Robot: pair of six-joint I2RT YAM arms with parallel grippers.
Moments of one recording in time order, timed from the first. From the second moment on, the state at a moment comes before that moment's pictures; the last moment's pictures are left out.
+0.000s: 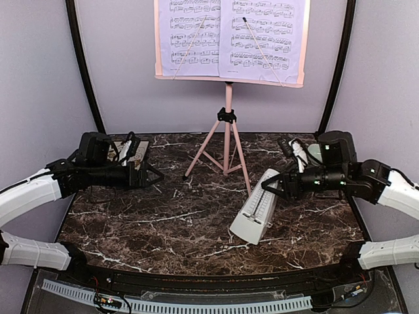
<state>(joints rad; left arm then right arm) -0.54 1.06 0.83 -0.37 0.39 -0.53 0.77 0.90 0.85 -0.47 -0.26 0.22</state>
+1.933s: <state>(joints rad) -0.55 0.93 0.56 -0.06 0.43 -0.44 1.12 1.62 1.48 -0.80 -0.25 -0.31</state>
